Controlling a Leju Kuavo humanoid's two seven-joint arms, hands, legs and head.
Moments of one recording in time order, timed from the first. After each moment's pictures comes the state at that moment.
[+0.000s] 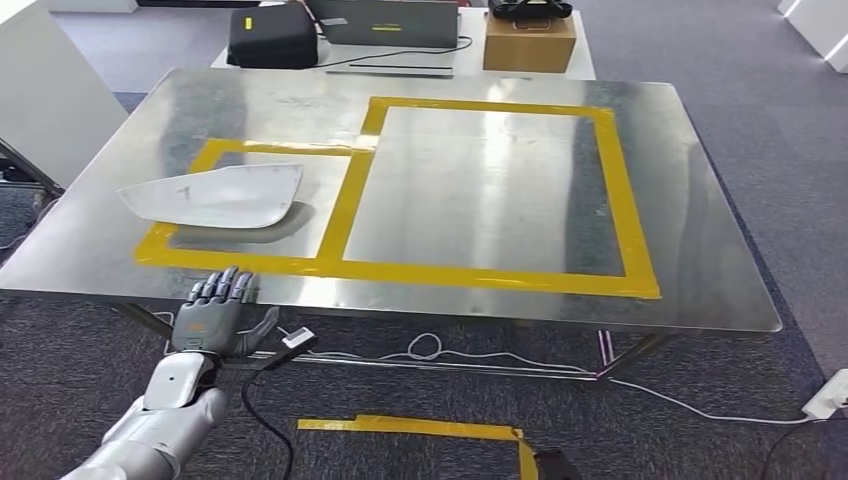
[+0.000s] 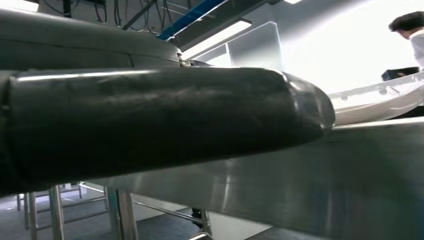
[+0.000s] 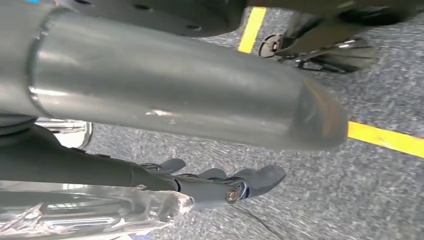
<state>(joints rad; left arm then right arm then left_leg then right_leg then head) -0.40 -0.07 -0.06 -0.51 -1.54 0.71 -0.10 -0.12 0.21 -0.75 -0.19 1.05 -0.19 0.04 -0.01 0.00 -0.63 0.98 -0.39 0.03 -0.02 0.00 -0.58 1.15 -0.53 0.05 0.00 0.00</state>
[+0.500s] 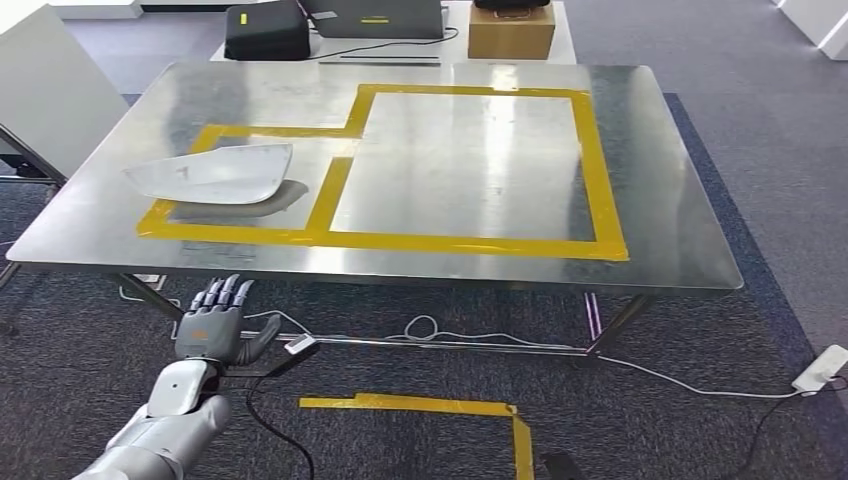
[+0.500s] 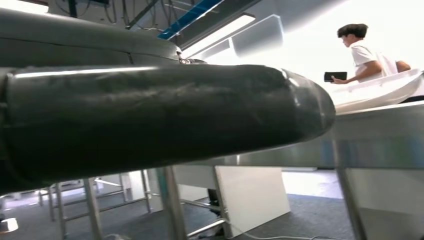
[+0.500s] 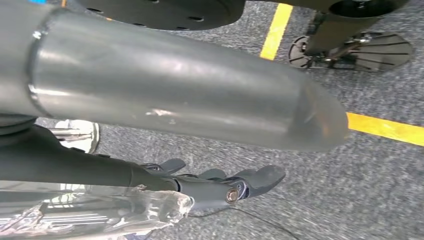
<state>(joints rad) -0.40 -0.08 -0.05 -0.48 -1.54 0.71 -0.08 -0.11 0.20 -0.77 -0.19 1.04 -0.20 0.05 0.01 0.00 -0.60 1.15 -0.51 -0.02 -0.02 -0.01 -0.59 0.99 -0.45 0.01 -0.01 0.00</state>
